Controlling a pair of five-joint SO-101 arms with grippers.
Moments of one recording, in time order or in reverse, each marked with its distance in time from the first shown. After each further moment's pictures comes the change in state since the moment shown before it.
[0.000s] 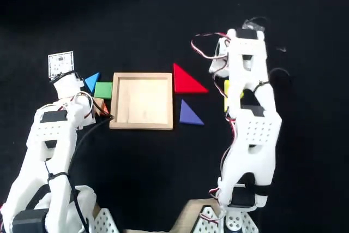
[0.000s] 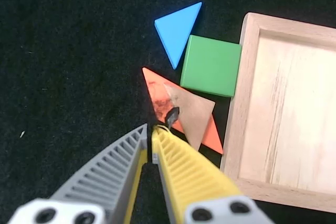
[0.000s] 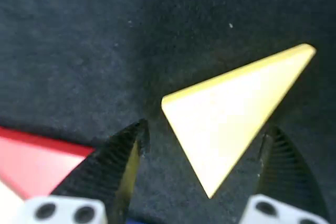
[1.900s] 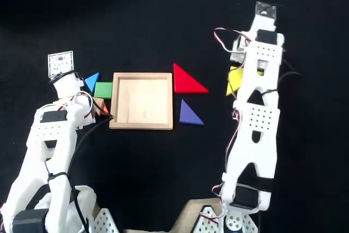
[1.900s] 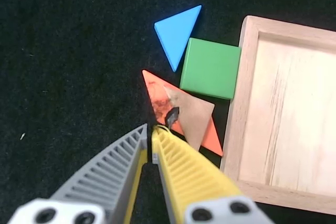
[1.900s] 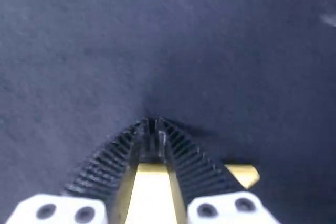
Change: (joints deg) left arm 0.0 0.0 0.0 -0.4 0.0; right arm 8.4 29.6 -47.8 0.2 22.0
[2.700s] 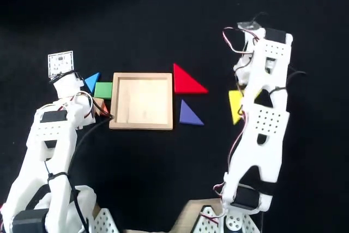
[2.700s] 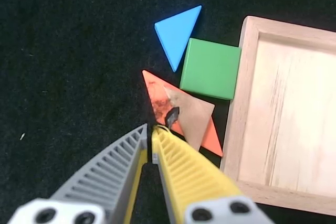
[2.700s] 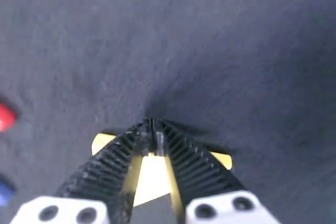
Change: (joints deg) left arm 0.0 0.0 0.0 0.0 0.0; right arm 2.0 -11.5 19.1 14.6 30.2
